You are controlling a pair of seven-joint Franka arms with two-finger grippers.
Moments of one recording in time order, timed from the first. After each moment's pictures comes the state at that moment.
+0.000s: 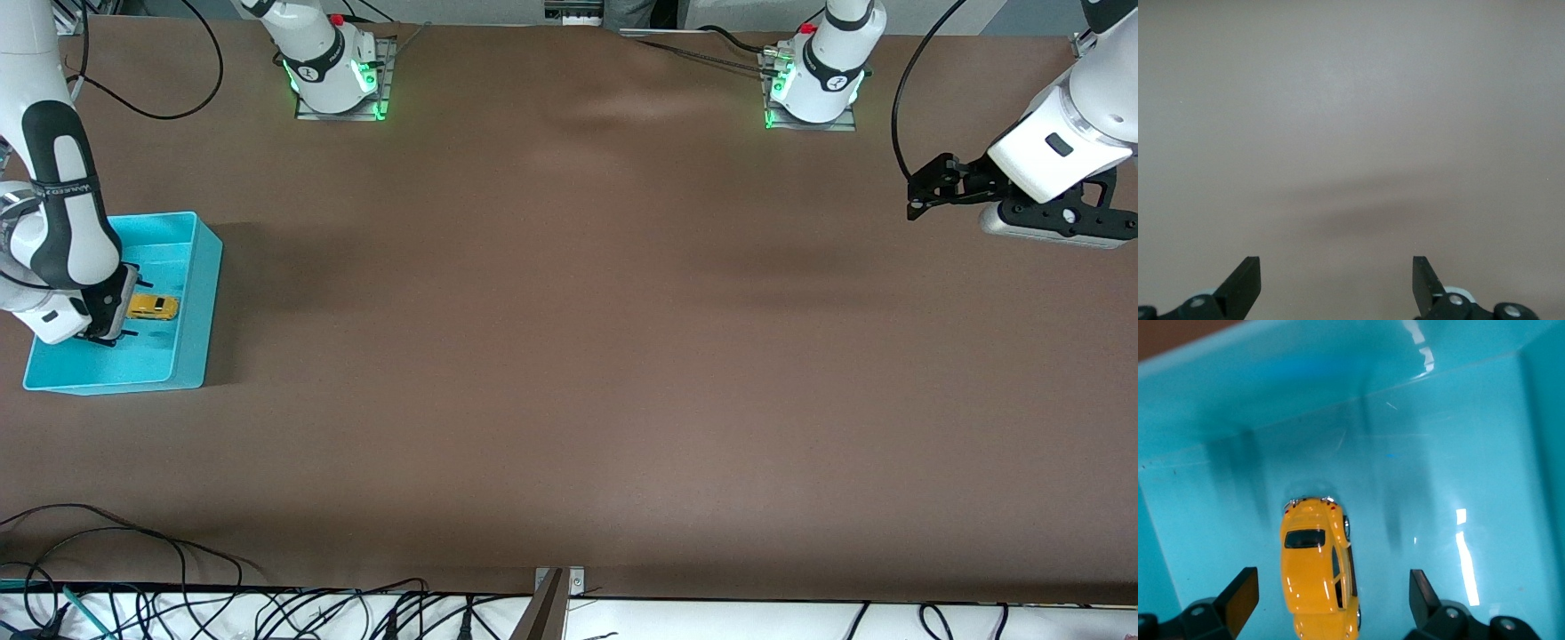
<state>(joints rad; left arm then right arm) -0.01 0.00 -0.10 -1.61 -0.01 1.55 0.01 -0.14 0.58 -0.32 -1.82 0.14 2.23 -1.90</state>
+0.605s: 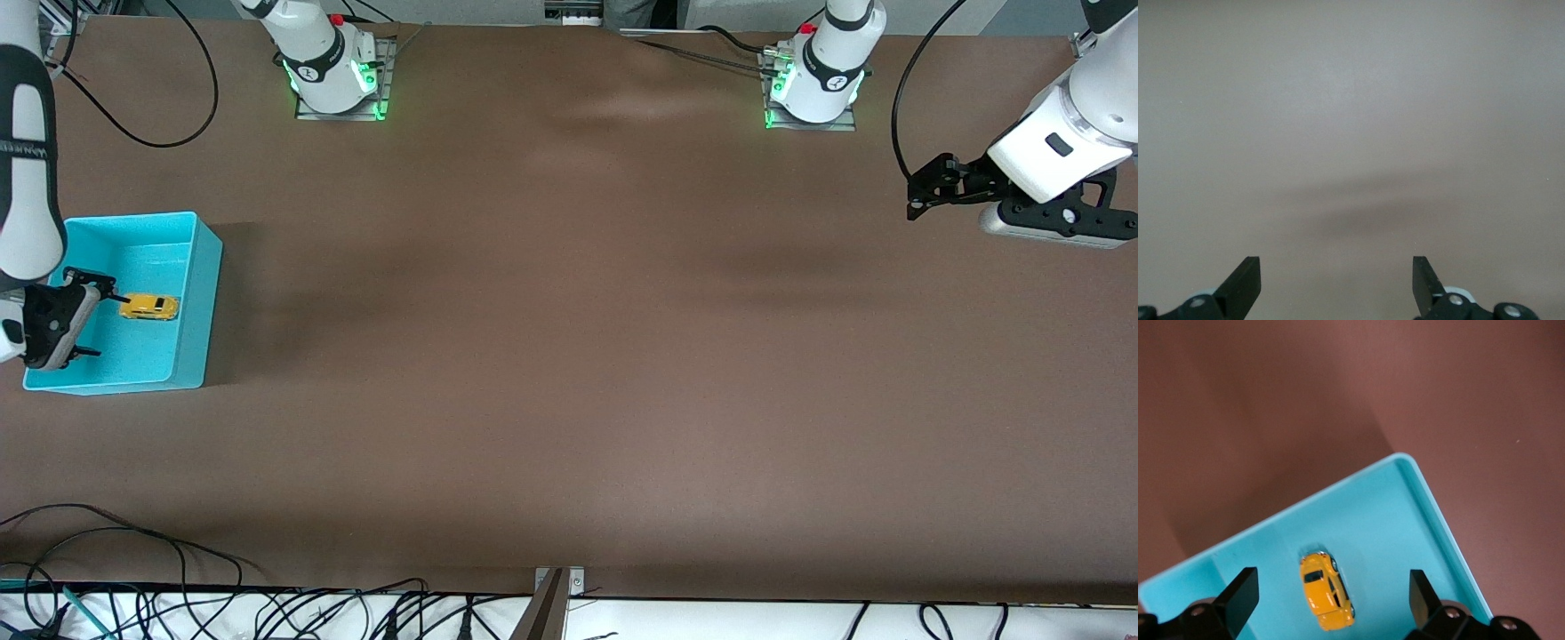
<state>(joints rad) -0.01 0.00 -0.10 -1.61 -0.01 1.55 0.01 -0.03 0.43 -0.32 -1.63 0.14 1.93 -1.51</state>
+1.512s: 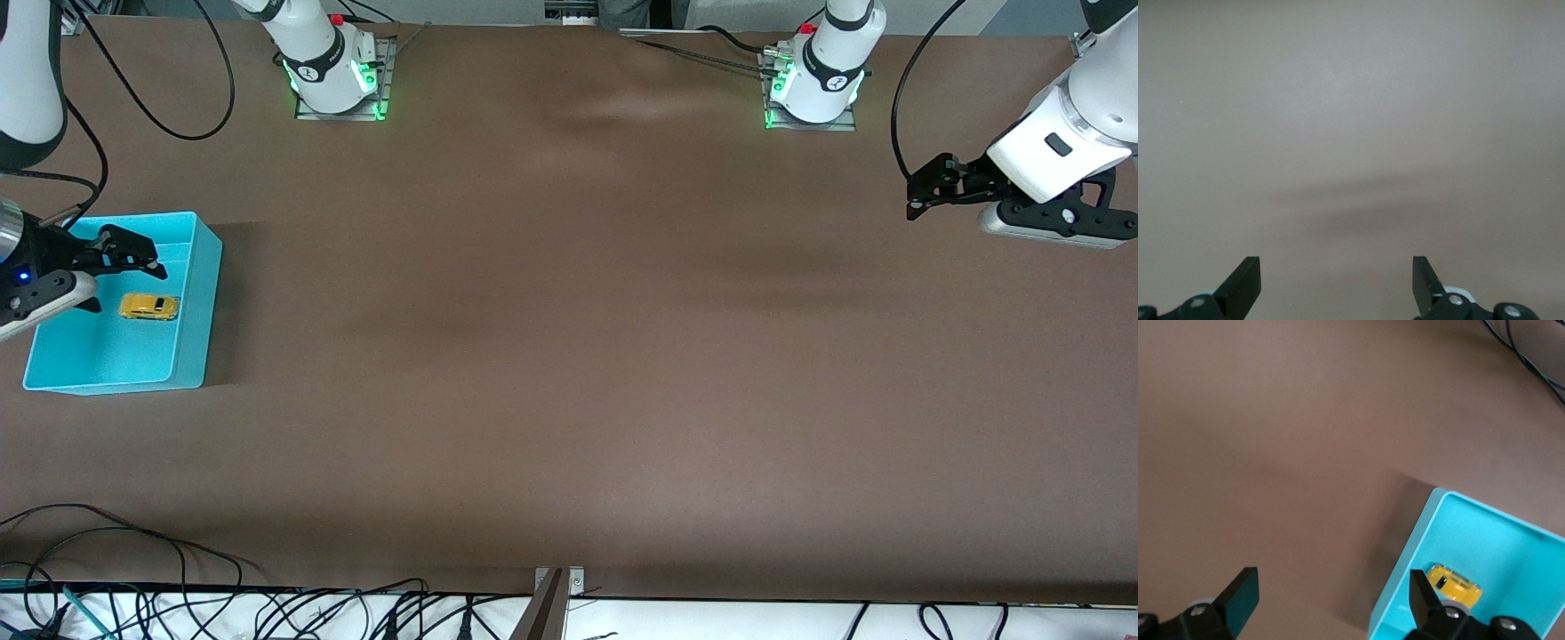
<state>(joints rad) -0.01 0.00 -0.10 -1.61 -0.01 1.55 0.01 0.20 0.21 -0.31 -1.55 0.11 1.69 -0.53</state>
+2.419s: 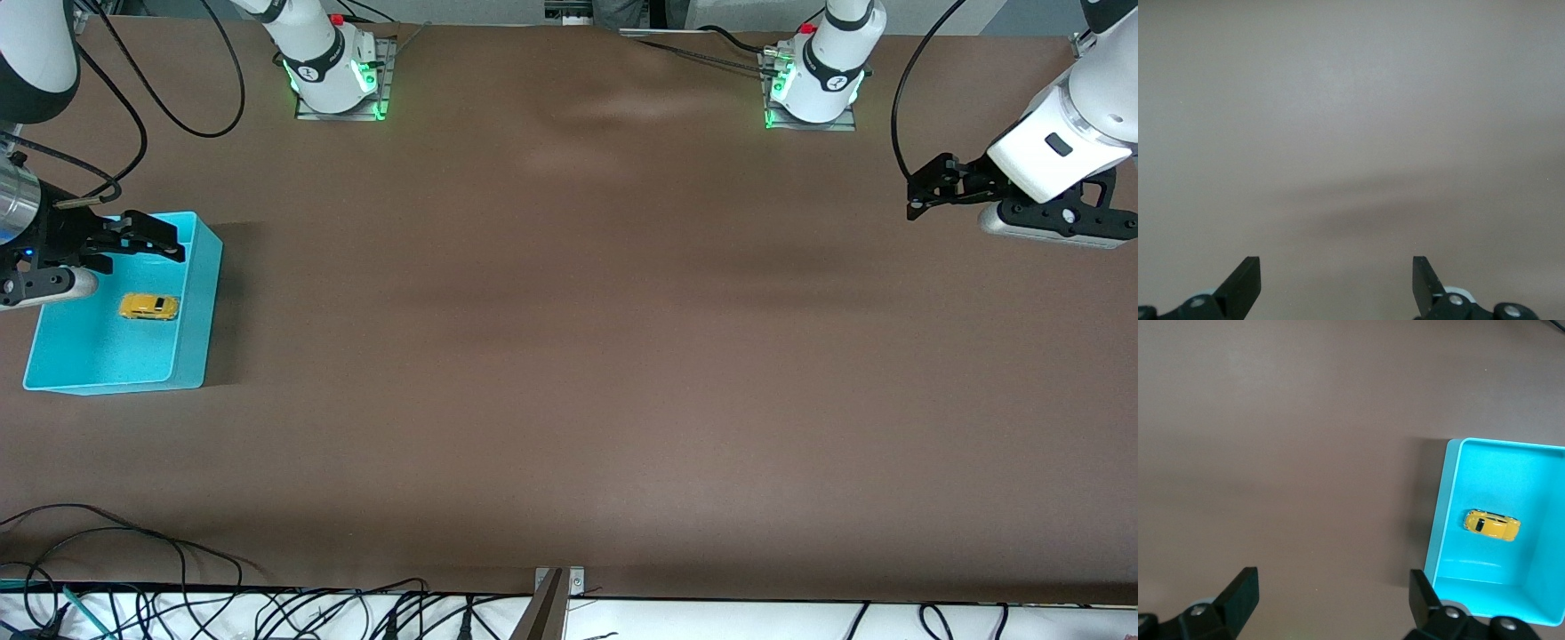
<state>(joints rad) -0.01 0.00 -0.10 -1.61 -0.01 1.55 0.01 0.27 0.19 -0.31 -1.50 0.09 1.57 -0.21</state>
